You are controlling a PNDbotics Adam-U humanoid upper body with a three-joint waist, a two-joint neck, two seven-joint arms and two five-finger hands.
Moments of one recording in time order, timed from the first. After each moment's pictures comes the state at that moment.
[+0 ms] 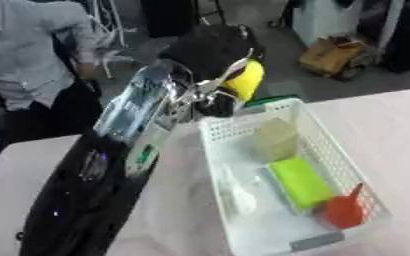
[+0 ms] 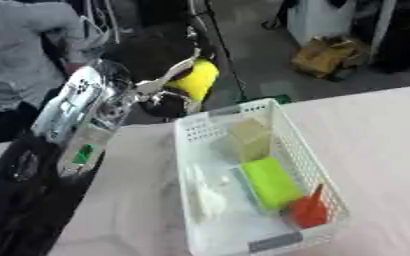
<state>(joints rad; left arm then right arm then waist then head) -1.18 0.11 -0.26 -1.46 -1.27 -0.07 -0.45 -0.32 -0.40 -0.24 -1.98 0.36 -0.40 -0.68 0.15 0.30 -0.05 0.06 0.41</state>
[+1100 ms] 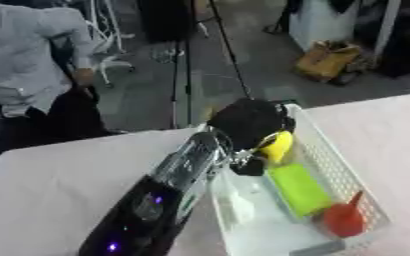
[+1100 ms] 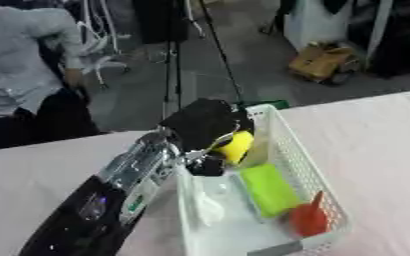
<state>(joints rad) -1.12 0.02 -0.33 -1.26 -1.34 -0.20 -0.30 -0.33 -0.40 -0.24 -1.98 0.34 -0.40 -0.67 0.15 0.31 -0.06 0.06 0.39</state>
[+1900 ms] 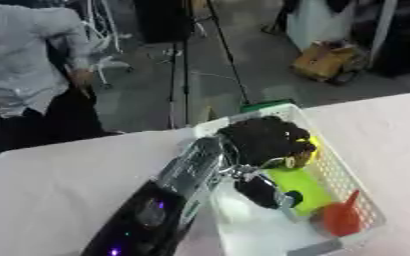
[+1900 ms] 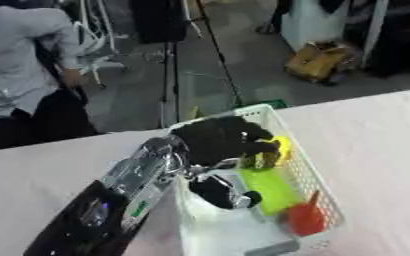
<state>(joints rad) -1.12 0.02 -0.35 -1.30 -1.31 -0.35 -0.52 -0.34 -0.39 -0.24 -1.98 0.34 -0.40 -0.67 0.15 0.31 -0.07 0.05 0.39</state>
